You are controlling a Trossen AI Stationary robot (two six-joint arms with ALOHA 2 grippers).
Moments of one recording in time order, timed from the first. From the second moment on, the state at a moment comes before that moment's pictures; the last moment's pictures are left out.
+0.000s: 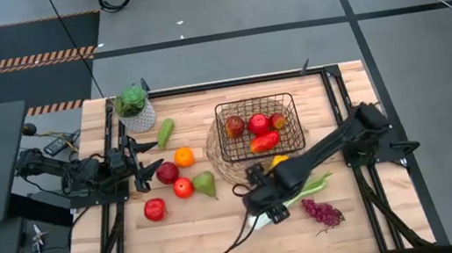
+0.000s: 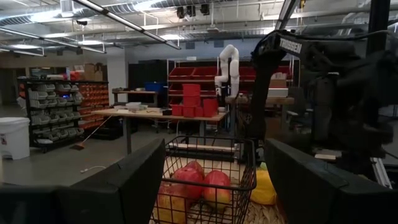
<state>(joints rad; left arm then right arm) -0.36 0.14 0.01 0.45 -0.63 0.15 0.39 1.92 1.57 -0.96 0.19 0.02</state>
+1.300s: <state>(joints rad) -0.36 0.14 0.01 0.45 -0.63 0.15 0.36 2.09 1.77 -1.30 0.25 -0.23</state>
